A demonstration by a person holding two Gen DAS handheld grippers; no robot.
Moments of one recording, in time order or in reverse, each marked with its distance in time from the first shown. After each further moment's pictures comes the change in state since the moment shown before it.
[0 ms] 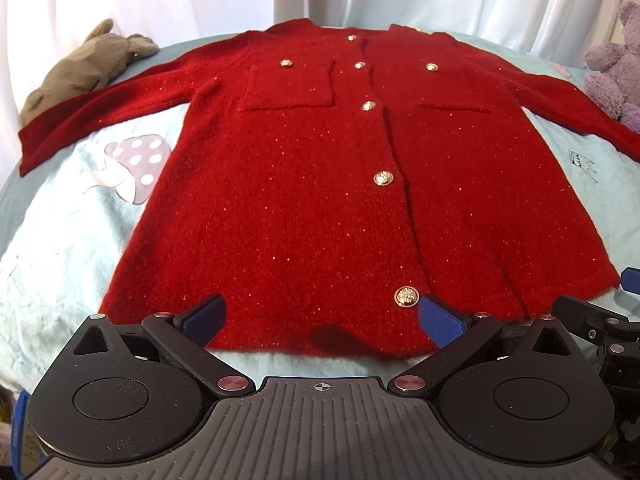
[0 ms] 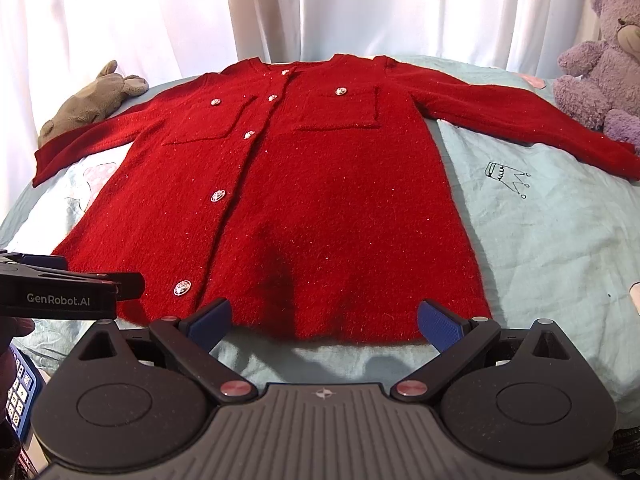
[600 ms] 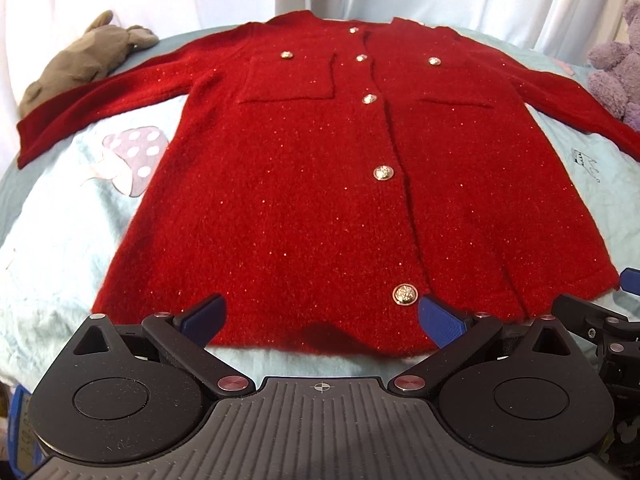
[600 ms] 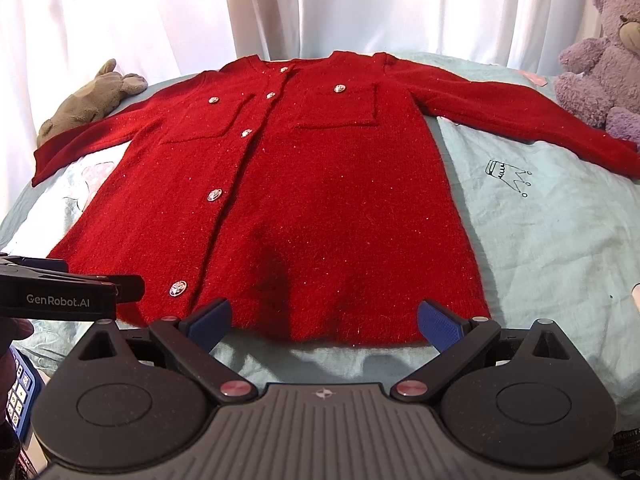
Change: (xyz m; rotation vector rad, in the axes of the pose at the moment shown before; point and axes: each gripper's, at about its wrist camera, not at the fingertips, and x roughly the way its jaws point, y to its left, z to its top) left arm 0.004 -0.003 0.001 -0.013 0.024 0.000; right arm 0.003 -0.003 0.001 0.005 0.006 0.002
